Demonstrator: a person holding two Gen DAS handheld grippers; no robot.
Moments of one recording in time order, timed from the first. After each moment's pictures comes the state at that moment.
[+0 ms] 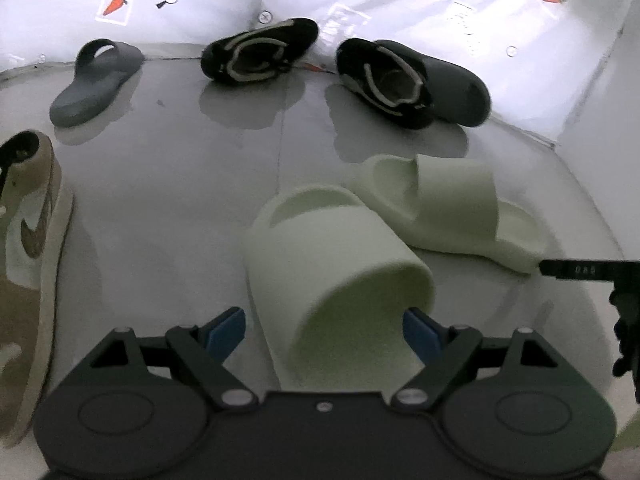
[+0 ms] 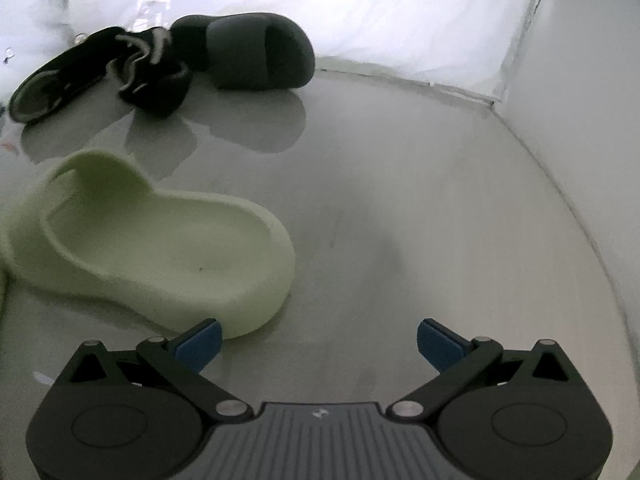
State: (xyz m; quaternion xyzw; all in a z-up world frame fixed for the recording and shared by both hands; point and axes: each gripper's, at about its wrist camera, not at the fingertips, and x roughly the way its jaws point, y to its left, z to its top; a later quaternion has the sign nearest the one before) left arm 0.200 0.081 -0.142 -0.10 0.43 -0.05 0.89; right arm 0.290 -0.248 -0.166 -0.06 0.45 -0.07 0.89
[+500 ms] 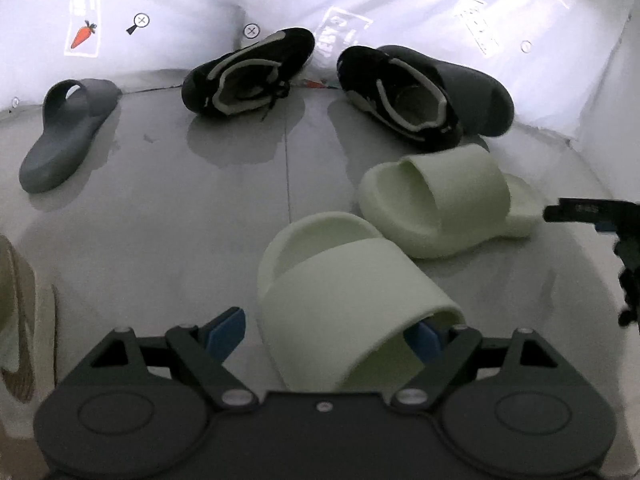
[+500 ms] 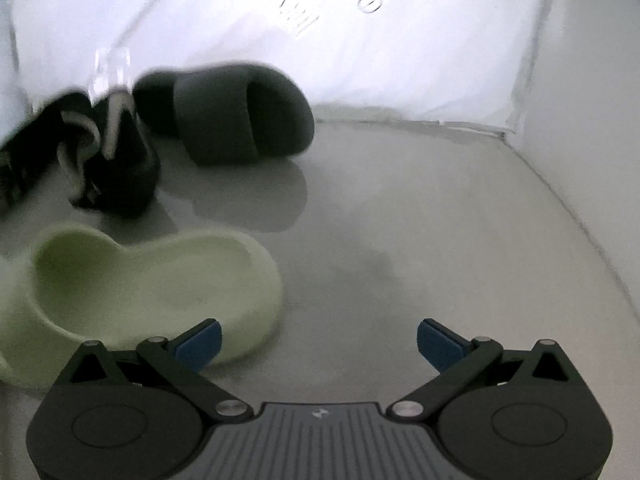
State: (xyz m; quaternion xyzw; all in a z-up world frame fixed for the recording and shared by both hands) left arm 0.285 0.093 -0.145 -0.06 0.43 -0.06 0.90; right arm 0.352 -0.212 -0.144 0.04 0.37 -0.09 0.92
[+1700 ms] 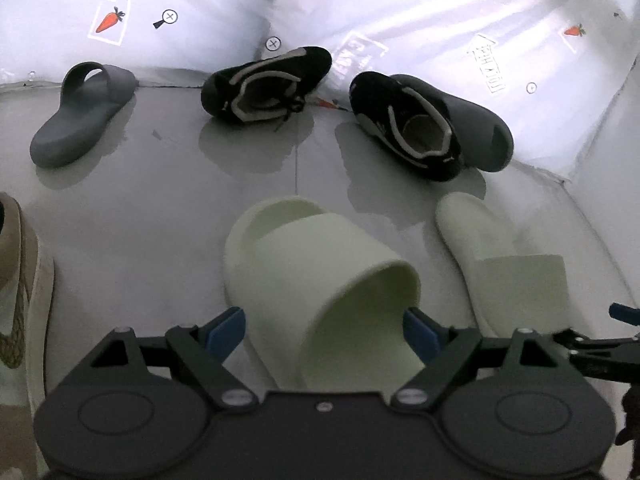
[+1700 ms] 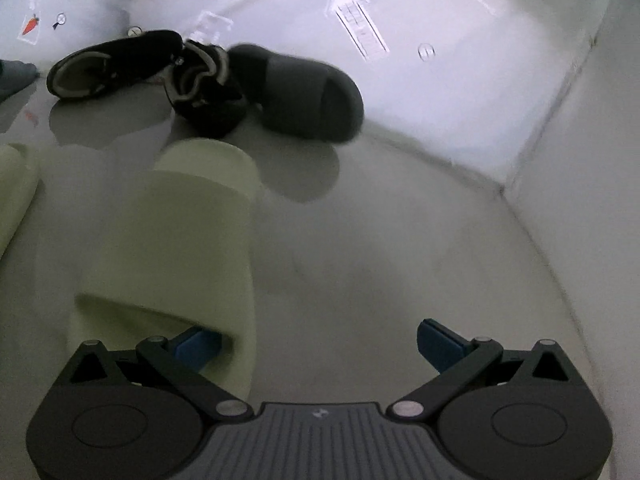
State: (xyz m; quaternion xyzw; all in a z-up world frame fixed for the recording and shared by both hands) left arm 0.262 0.101 -0.143 -0.11 0.40 -0.07 0.91; right arm 0.260 -0.206 -0.164 -0.13 0.38 -0.03 0.91
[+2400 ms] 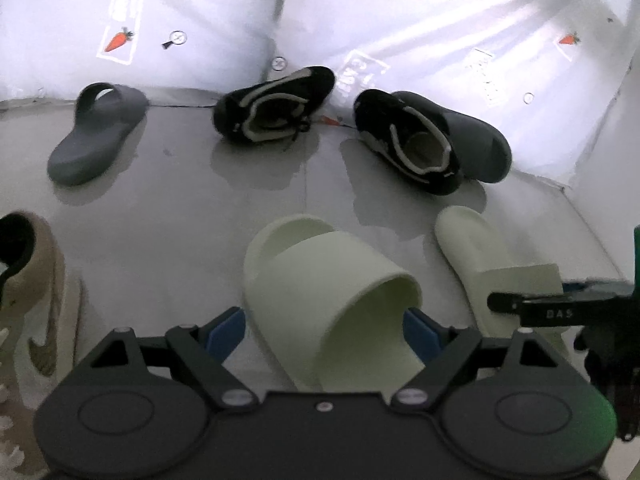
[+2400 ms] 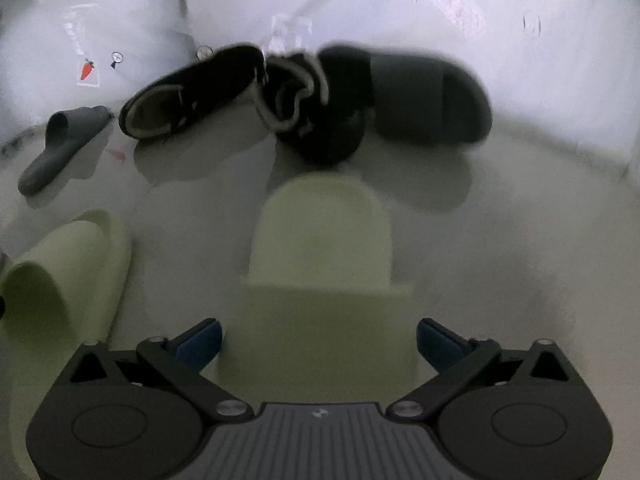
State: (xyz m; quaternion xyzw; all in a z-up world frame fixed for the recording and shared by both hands) left arm 0.247 0.114 -0.127 -0.11 0.39 -0.05 0.92; right arm 0.311 -0.173 -0.174 -0.02 0.42 0.12 0.90
